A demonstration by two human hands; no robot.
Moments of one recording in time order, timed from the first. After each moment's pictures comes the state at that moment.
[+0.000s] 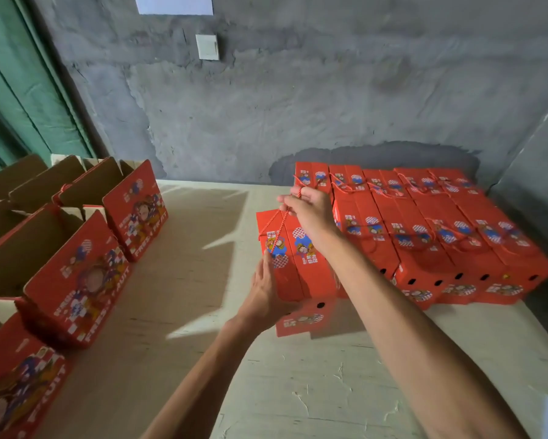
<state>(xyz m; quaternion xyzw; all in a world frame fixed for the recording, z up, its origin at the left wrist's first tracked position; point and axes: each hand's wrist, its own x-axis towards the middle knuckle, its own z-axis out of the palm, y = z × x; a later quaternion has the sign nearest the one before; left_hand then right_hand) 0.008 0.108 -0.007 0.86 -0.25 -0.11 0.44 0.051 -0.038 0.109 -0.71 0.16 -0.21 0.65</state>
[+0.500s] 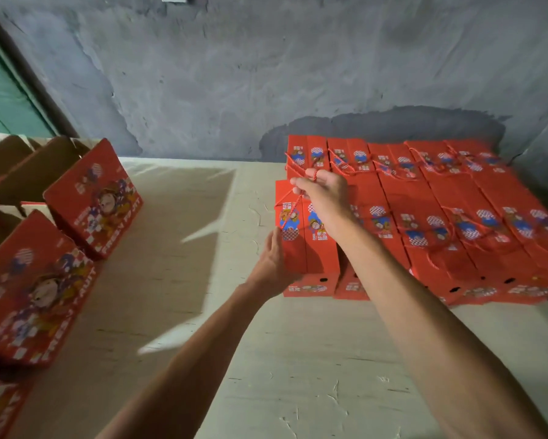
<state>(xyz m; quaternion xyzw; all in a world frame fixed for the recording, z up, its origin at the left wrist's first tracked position) 0.121 0.006 -0.048 0.85 -0.23 -0.17 0.44 0.127 -0.136 0.070 -0.70 0.21 -0.20 0.65</state>
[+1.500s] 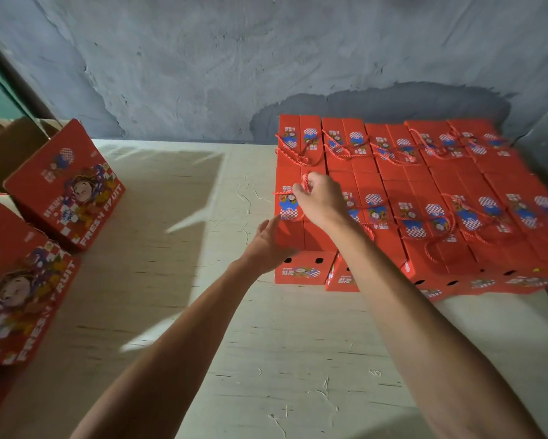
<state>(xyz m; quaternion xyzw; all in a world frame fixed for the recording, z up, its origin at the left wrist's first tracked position) 0.170 -0.029 -0.071 0.87 -0.21 -0.21 0.39 0.144 -0.176 0.015 -0.88 0.22 -0.15 0.39</state>
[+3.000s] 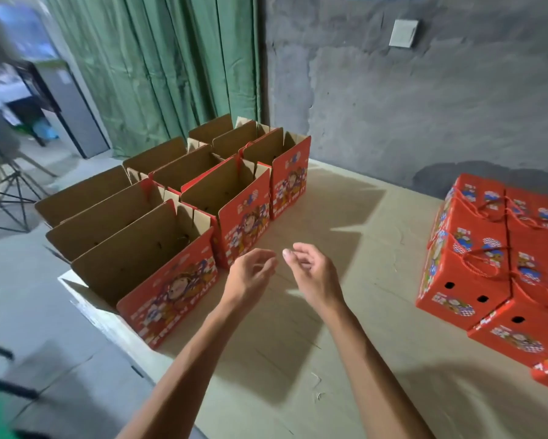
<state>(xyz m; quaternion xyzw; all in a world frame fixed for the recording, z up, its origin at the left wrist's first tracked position) -0.021 0.389 0.008 0.84 0.03 0.09 0.53 0.003 0.228 0.001 -0.80 -0.01 -0.03 0.61</state>
